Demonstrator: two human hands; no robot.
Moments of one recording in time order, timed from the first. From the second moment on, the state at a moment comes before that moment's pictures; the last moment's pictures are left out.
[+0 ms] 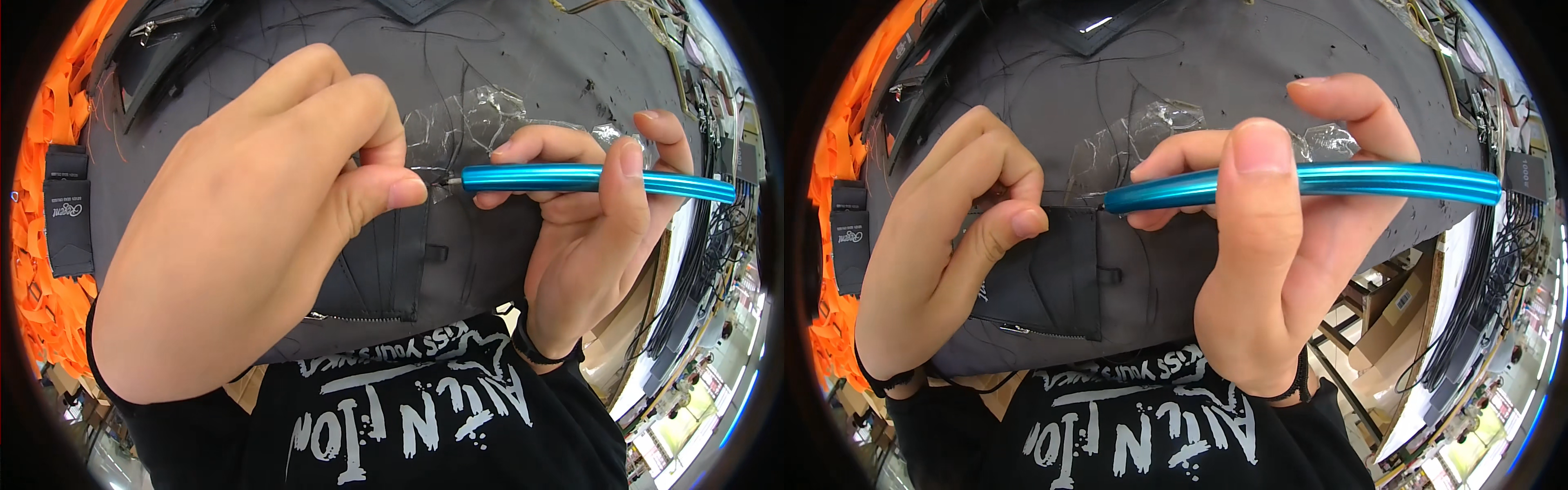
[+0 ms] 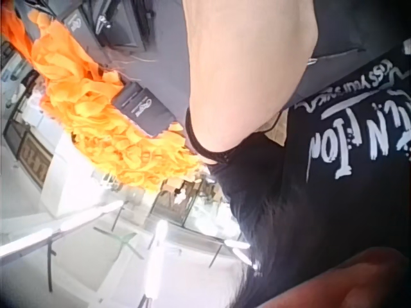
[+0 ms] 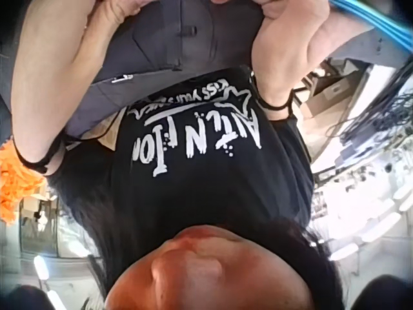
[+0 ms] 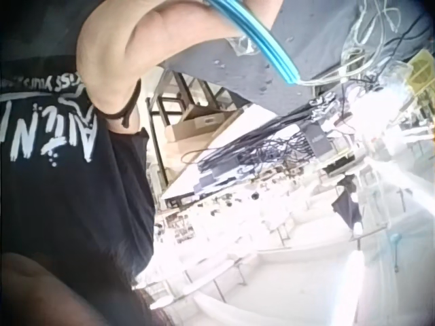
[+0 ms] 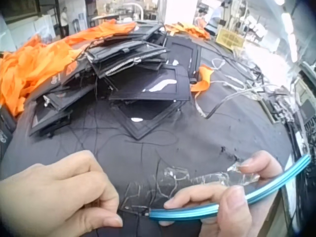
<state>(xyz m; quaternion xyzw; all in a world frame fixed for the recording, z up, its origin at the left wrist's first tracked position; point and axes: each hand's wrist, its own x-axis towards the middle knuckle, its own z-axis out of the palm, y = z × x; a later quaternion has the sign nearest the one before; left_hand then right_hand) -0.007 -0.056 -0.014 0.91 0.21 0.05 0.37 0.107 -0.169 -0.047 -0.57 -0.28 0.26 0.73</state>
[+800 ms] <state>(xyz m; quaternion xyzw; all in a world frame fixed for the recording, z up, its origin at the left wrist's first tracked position) -0.014 -0.051 -0.019 0.92 0.20 0.02 0.35 0.114 -0.177 -0.067 -0.63 -0.24 0.23 0.70</state>
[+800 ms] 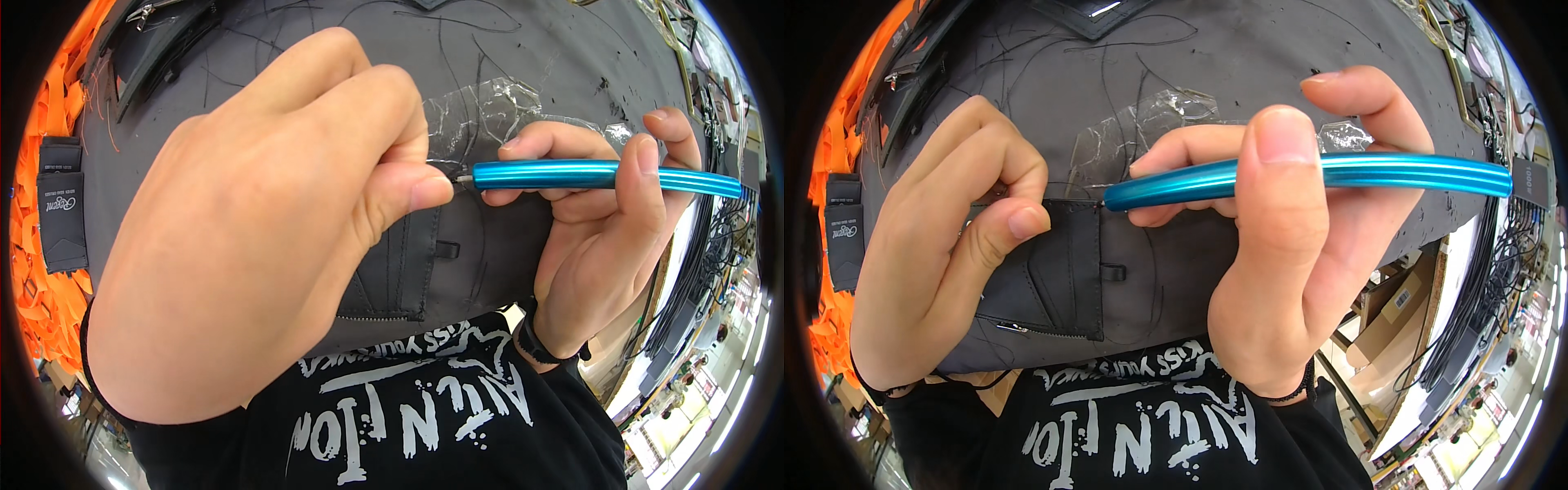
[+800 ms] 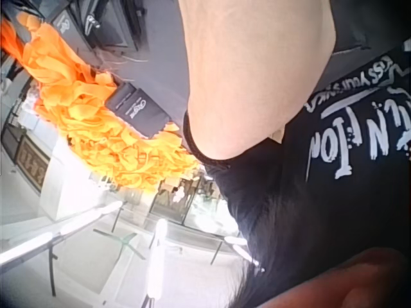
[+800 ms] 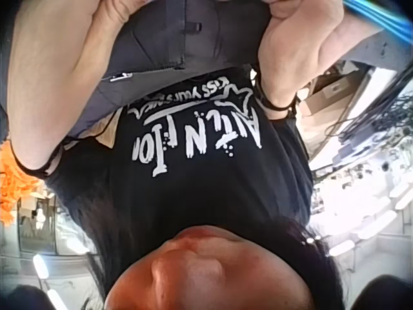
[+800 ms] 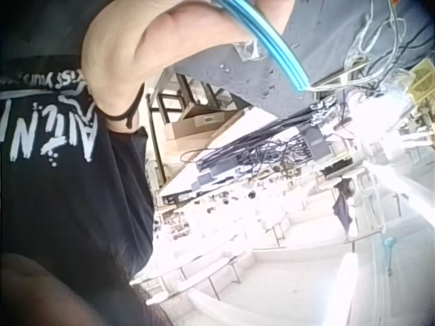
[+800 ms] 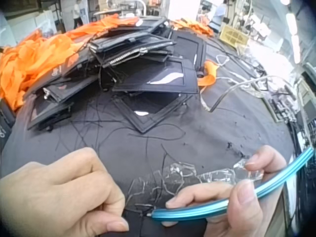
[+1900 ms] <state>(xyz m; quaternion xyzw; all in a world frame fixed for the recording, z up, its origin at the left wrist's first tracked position) -0.023 -0.063 -0.022 0.98 0.13 0.07 0.12 0.131 -0.192 -0.070 -0.44 -0.23 0.28 0.82</state>
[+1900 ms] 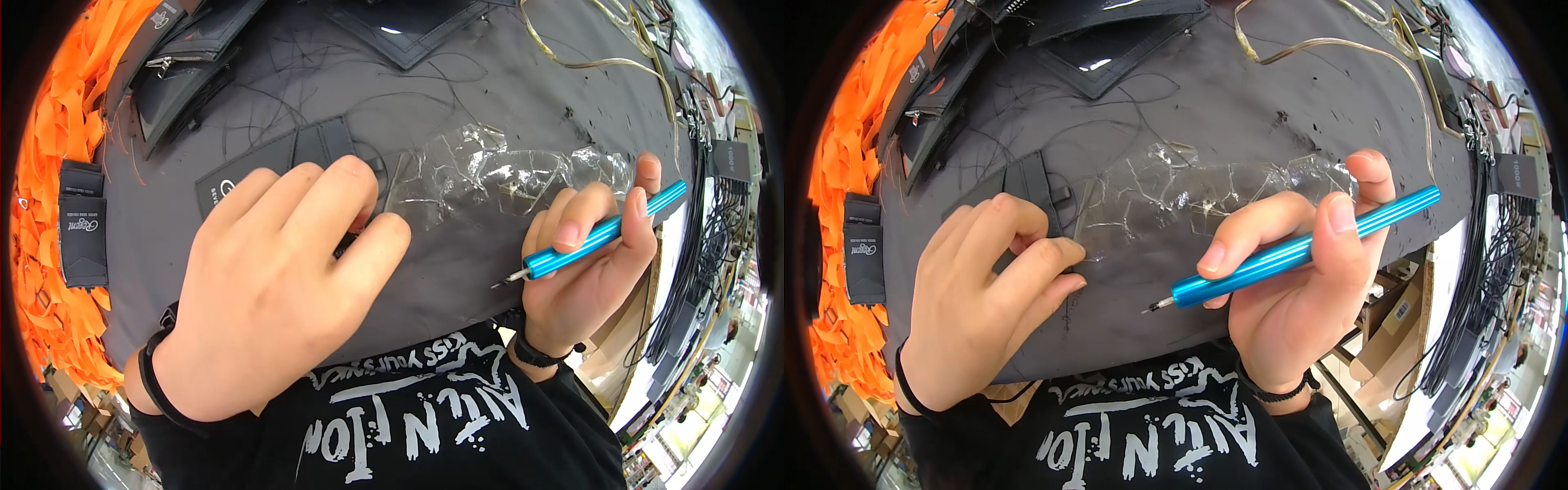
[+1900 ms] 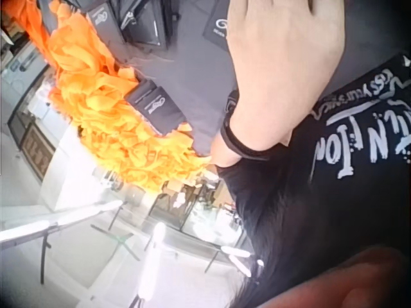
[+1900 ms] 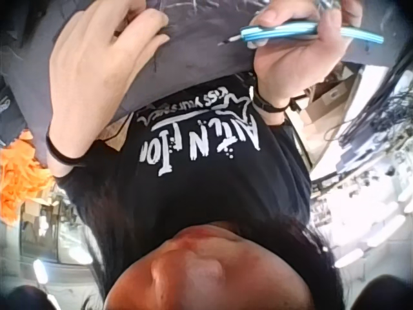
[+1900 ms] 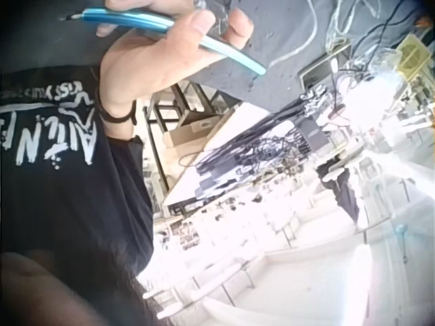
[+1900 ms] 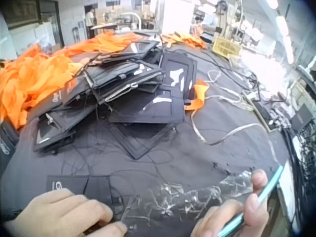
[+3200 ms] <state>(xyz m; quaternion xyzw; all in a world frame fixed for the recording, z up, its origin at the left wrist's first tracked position) -0.029 -0.045 -0.032 0.89 0.19 0.15 0.39 0.096 -0.162 -0.071 -0.62 -0.45 0.17 0.61</state>
